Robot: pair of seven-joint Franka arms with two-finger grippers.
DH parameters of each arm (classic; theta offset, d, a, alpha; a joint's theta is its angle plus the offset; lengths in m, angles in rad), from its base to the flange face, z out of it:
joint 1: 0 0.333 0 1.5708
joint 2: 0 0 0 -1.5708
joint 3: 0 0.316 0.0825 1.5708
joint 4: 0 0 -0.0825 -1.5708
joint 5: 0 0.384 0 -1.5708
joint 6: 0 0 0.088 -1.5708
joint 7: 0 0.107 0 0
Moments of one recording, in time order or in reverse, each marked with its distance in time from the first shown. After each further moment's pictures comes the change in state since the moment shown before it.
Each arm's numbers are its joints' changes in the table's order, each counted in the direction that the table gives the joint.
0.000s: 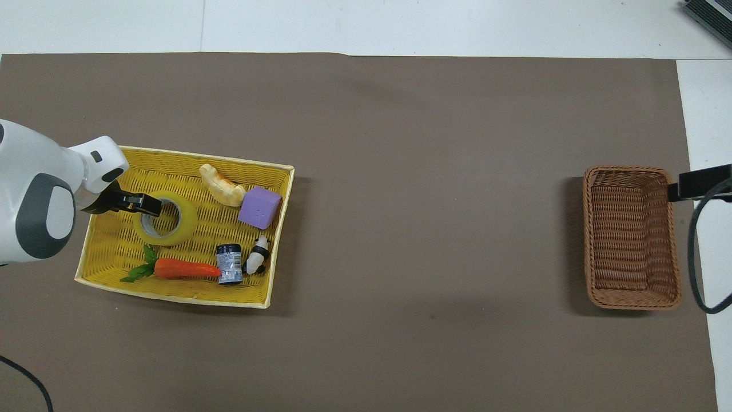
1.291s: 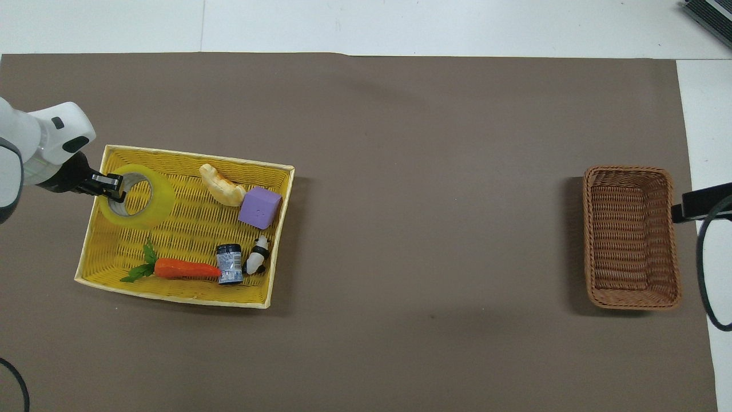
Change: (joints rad) left arm 0.006 0.002 -0.005 0.280 -0.002 0.335 -0.011; right arm -0.010 0.003 -0.003 0.004 -0.002 0.095 -0.003
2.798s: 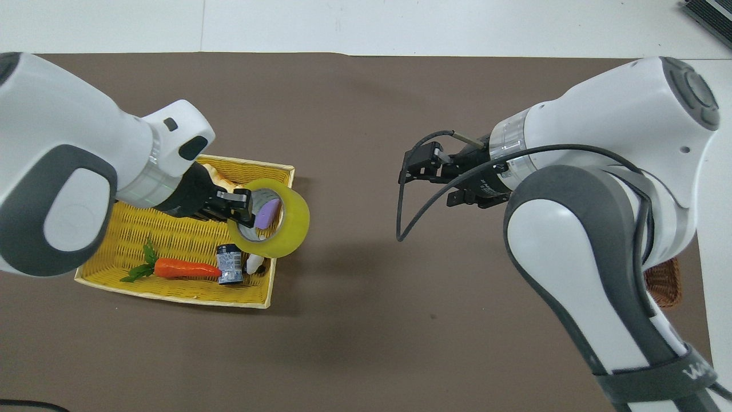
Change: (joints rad) left arm -0.289 0.123 -0.062 0.011 -0.364 0.104 -0.343; right arm 0.331 -0.223 0.024 -0.157 0.534 -0.500 0.449
